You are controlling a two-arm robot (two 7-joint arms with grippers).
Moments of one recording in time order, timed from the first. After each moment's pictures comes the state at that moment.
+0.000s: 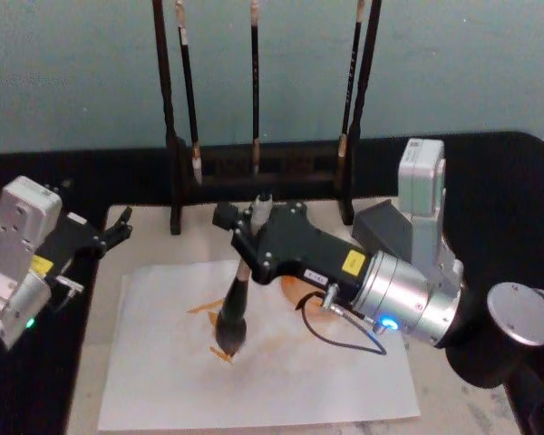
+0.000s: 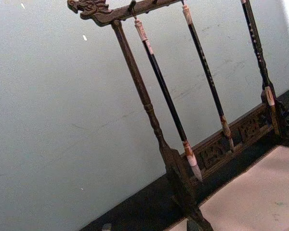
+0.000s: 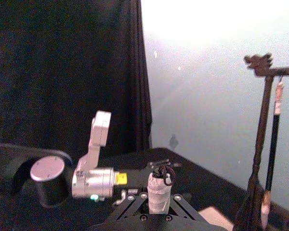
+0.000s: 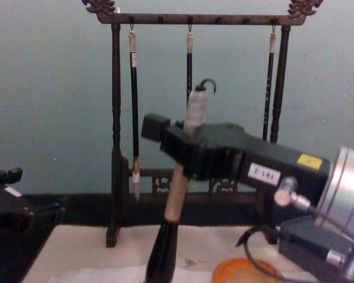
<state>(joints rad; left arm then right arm) -0.20 0.60 0.45 -1.41 -0.25 -0.12 0.03 0.26 0.39 -0.56 -1.60 0.57 -0.10 0.61</state>
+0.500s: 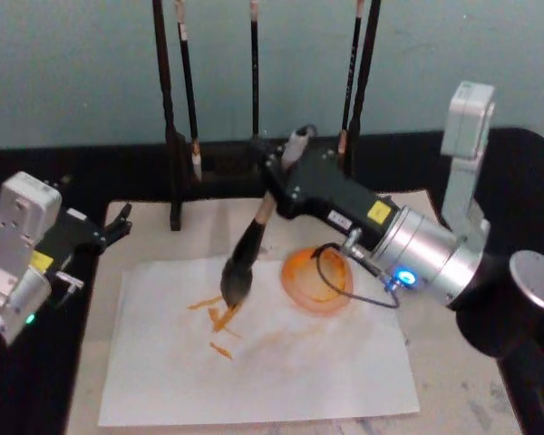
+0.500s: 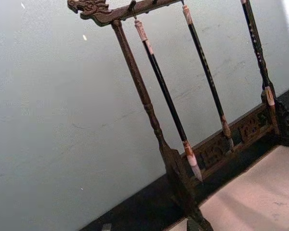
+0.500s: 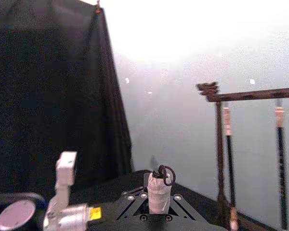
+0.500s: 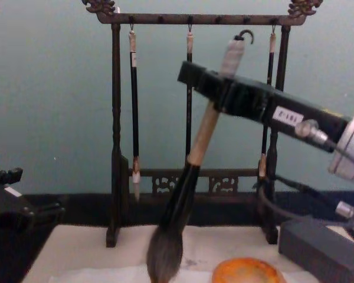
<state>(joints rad) -0.20 0.60 0.45 -1.41 -0.25 -0.12 0.03 0.27 0.36 -0.48 -1.60 0.68 -0.07 0.56</state>
